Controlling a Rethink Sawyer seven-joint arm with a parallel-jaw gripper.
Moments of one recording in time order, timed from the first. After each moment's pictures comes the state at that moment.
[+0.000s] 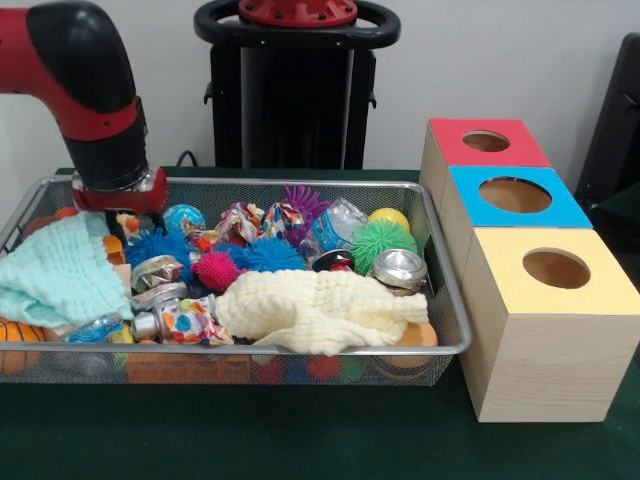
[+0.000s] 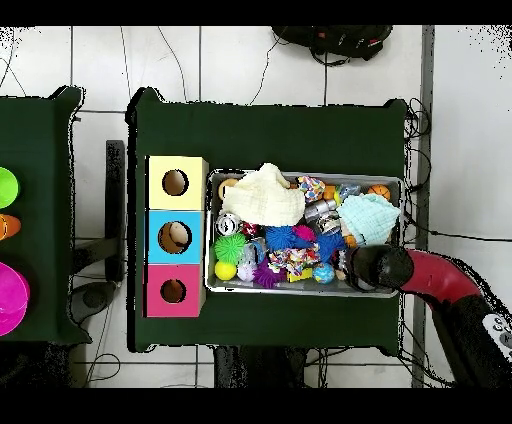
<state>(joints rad) -0.95 -0.44 0.36 1.65 -0.61 0.65 1.65</state>
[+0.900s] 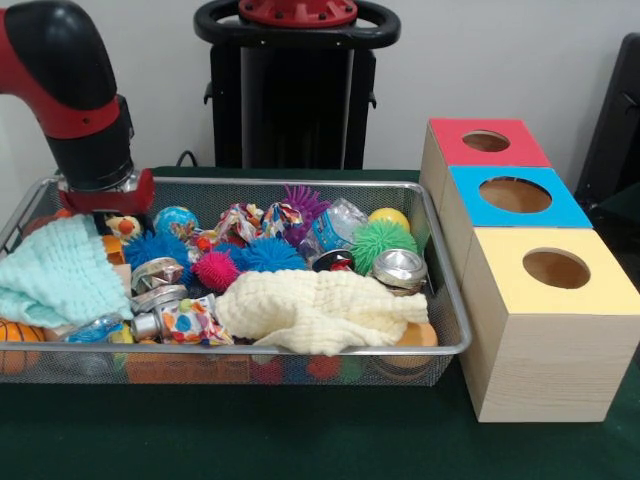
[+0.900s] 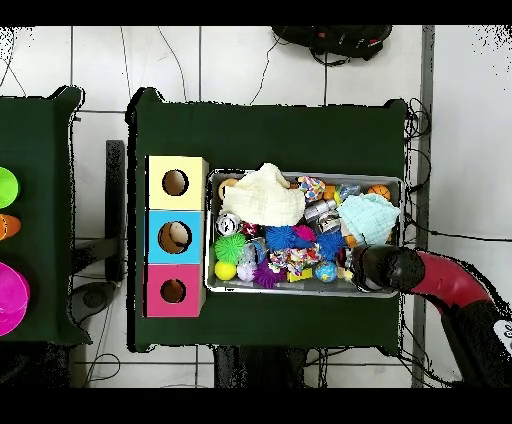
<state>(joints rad) -1.02 -0.43 0.43 1.65 -0.63 0.66 1.65</state>
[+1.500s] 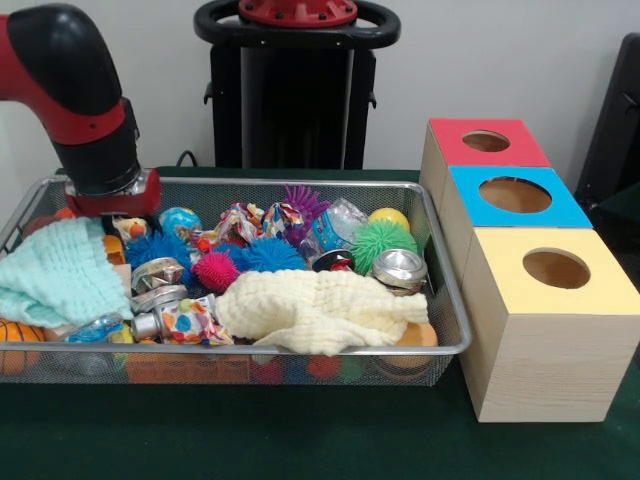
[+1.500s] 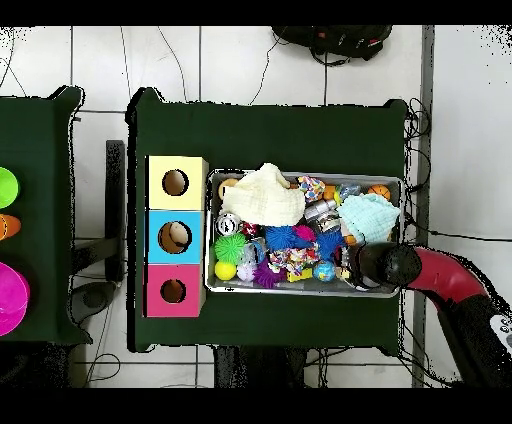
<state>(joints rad) -1.02 -0.42 0.46 1.64 -0.65 0.70 1.64</state>
